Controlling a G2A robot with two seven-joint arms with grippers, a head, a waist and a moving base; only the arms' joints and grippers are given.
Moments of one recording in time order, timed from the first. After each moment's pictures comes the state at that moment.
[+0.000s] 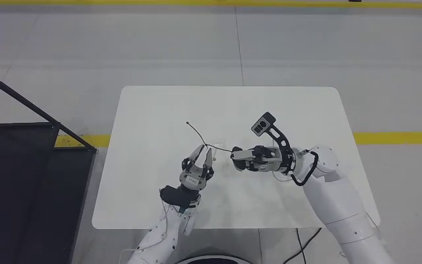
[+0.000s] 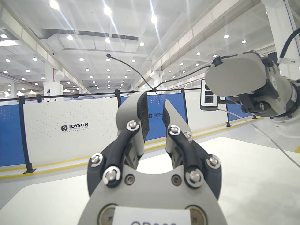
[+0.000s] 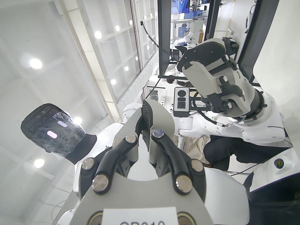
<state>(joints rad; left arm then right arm) 1.33 -1.46 -1.07 -1.36 1.57 0.20 1.10 -0.91 -1.16 1.10 -1.41 0.84 -0.02 1.31</state>
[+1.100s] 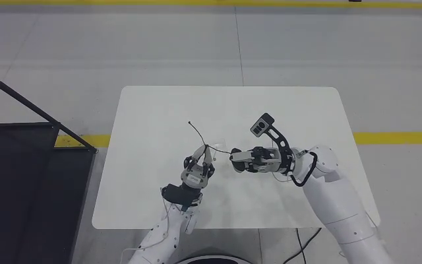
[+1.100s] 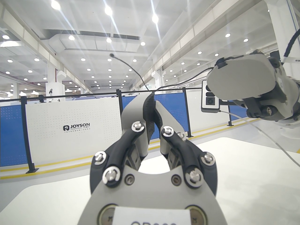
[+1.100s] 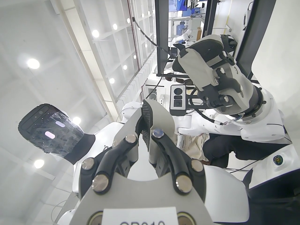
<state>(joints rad) 1.32 -1.47 -1.07 -1.36 1.59 0.22 1.09 -0.92 -1.17 1.10 -1.41 0.83 -0.01 1.32</state>
